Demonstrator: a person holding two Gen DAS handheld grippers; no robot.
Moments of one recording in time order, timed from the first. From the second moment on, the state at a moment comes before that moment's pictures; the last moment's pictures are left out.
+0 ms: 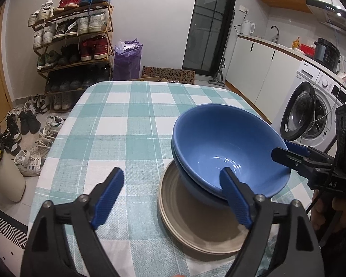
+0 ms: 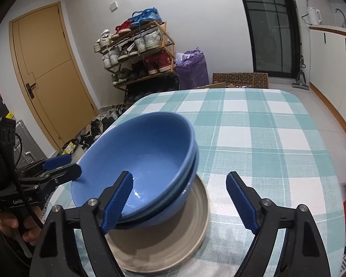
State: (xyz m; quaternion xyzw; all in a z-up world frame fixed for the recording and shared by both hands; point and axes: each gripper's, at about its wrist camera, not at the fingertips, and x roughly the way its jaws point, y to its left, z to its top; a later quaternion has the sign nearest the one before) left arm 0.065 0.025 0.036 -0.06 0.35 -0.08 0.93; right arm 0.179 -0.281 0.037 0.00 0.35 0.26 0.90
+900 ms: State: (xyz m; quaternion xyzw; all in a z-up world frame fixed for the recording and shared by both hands) left arm -0.004 0.020 0.041 -0.01 0.26 -0.05 0.96; right arm 0.101 -0.329 0.044 -0.03 0.25 0.27 0.93
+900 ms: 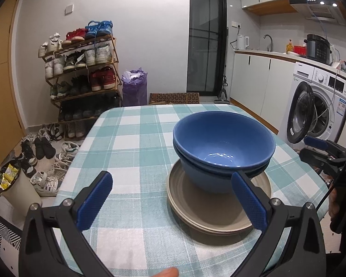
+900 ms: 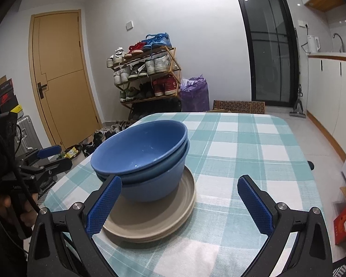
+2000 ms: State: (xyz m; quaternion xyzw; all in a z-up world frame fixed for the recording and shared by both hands) left arm -0.043 0.016 0.007 -0.01 0.22 -0.05 0.97; right arm 0.043 -0.333 0.012 -0.07 0.21 0.30 0.93
